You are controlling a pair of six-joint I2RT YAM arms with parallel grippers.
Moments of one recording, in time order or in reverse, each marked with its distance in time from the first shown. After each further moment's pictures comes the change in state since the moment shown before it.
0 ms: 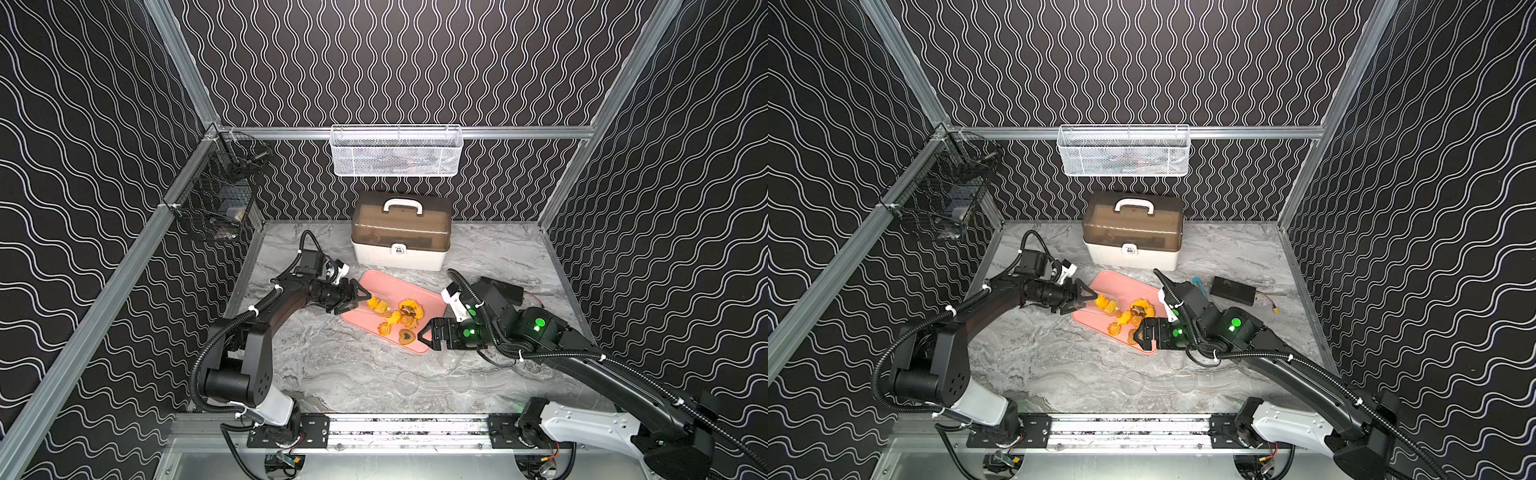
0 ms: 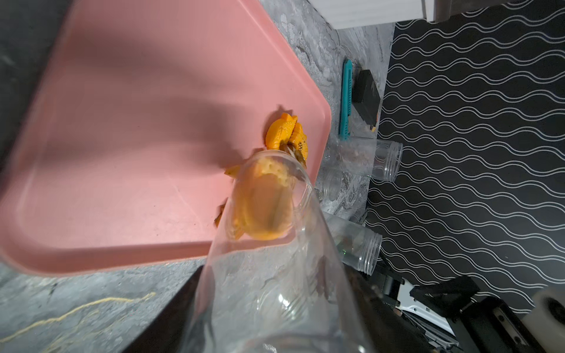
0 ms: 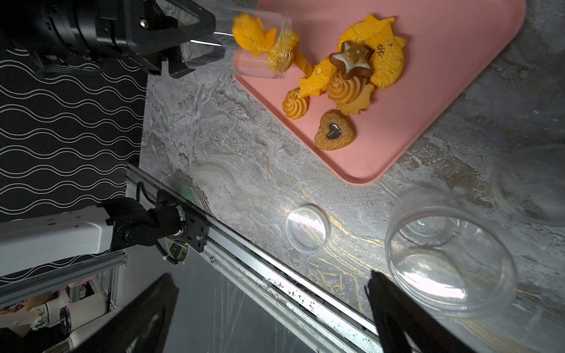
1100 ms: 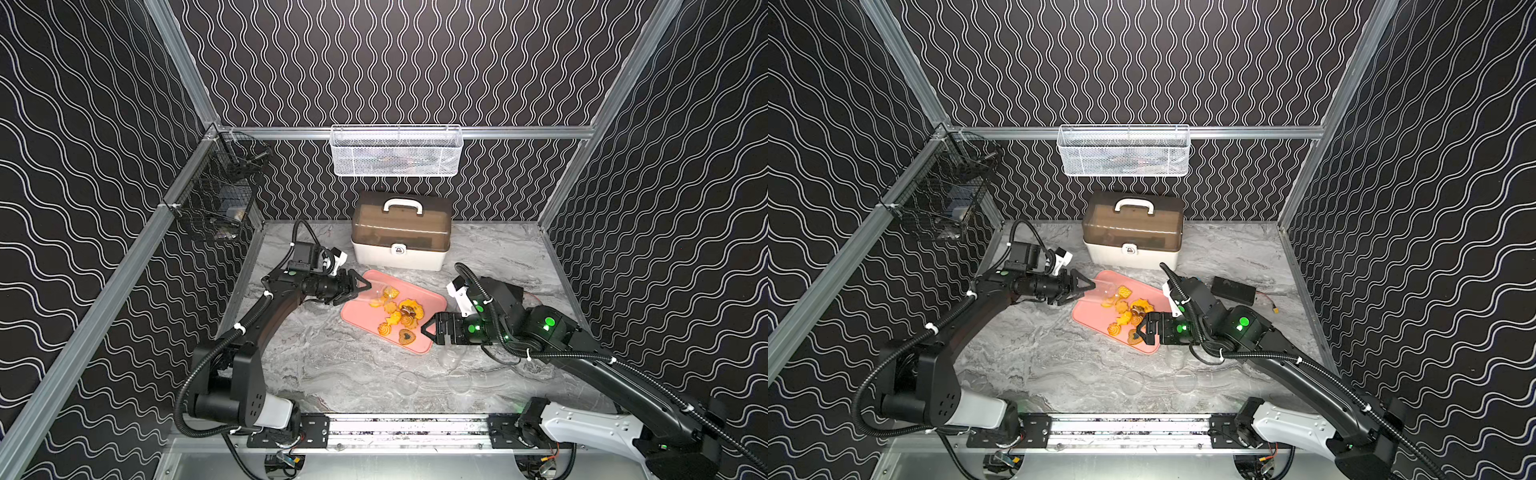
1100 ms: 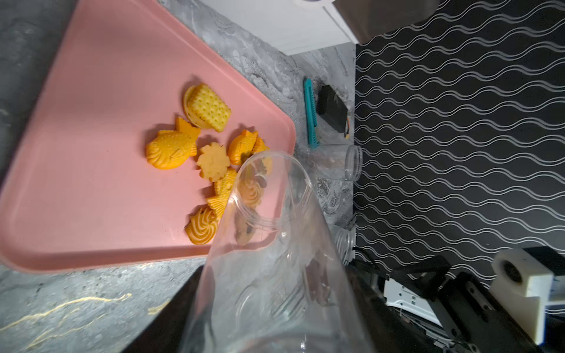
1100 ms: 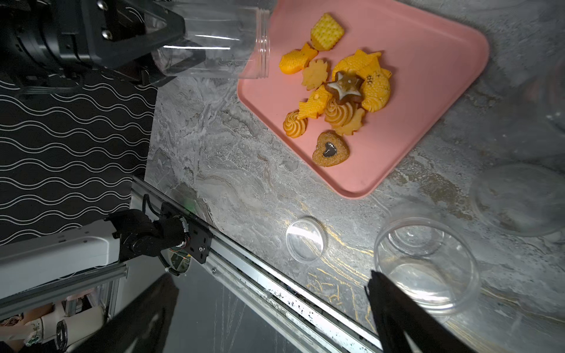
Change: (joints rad) left arm -0.004 -0.130 0.043 0.005 0.024 -0.033; right arm -0.027 -0.035 0.036 -0.018 0.040 -0.018
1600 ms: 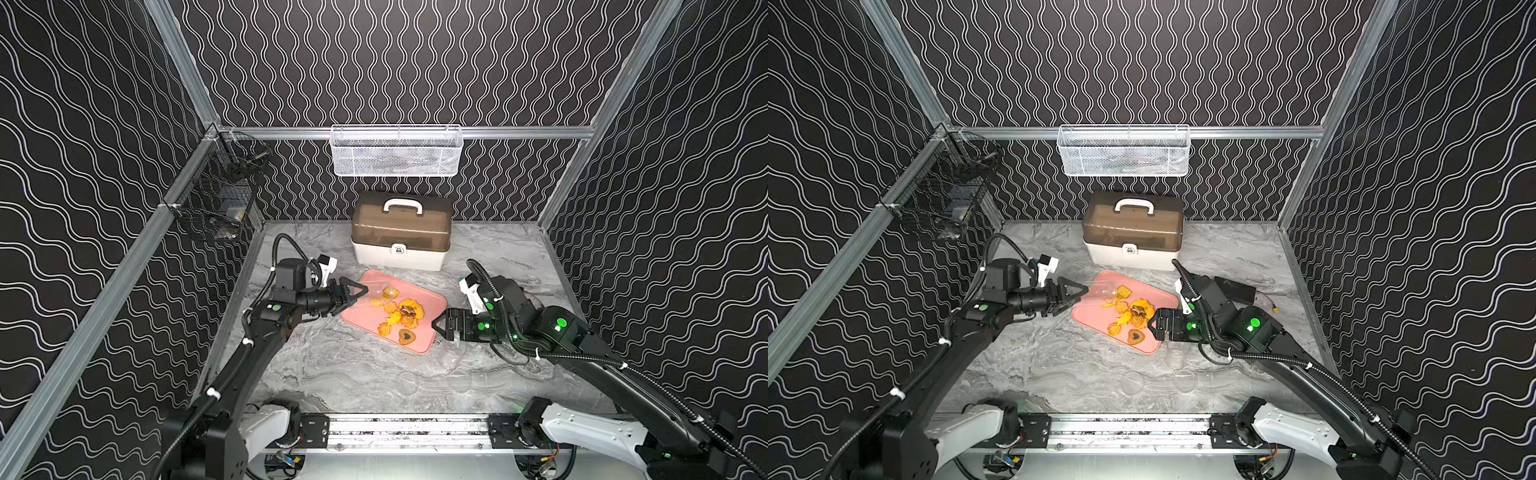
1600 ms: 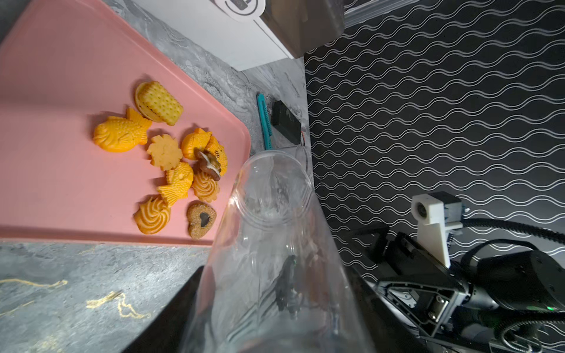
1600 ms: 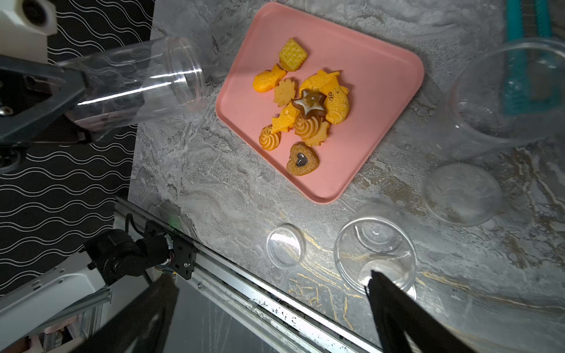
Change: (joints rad) left arm 0.000 -0.369 -0.256 0.196 0.027 -0.263; right arm -0.063 -0.034 -0.002 -0.053 0.042 -0.028
